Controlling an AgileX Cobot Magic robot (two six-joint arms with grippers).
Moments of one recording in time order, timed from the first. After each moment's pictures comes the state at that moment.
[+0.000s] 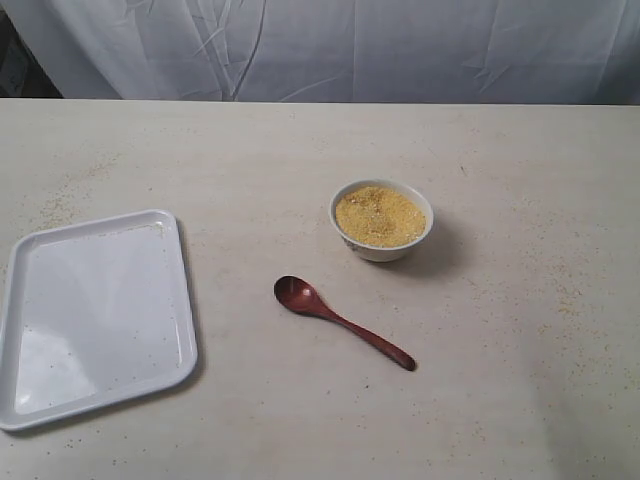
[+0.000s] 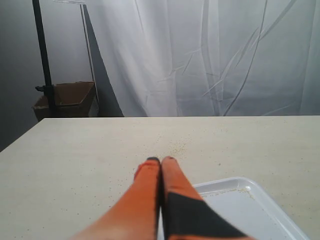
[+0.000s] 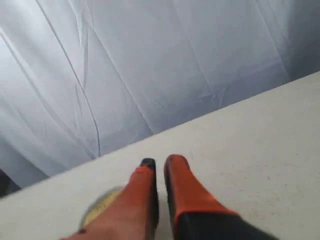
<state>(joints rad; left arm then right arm) 0.03 0.00 0.00 0.08 0.13 -0.04 0.01 0.01 0.00 0.68 0.13 -0.27</state>
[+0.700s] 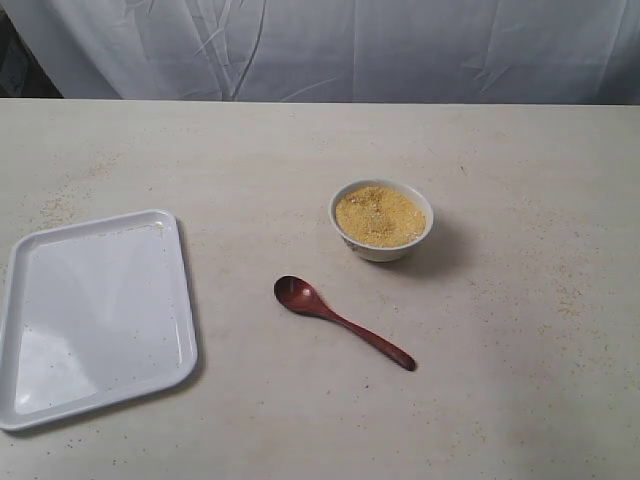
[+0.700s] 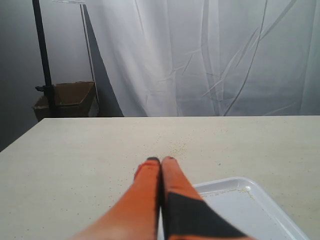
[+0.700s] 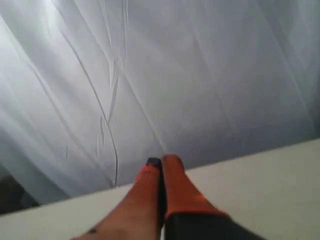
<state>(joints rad) 0.03 0.00 0.00 0.08 0.13 -0.04 0.01 0.40 -0.47 0.69 0.20 -0.34</state>
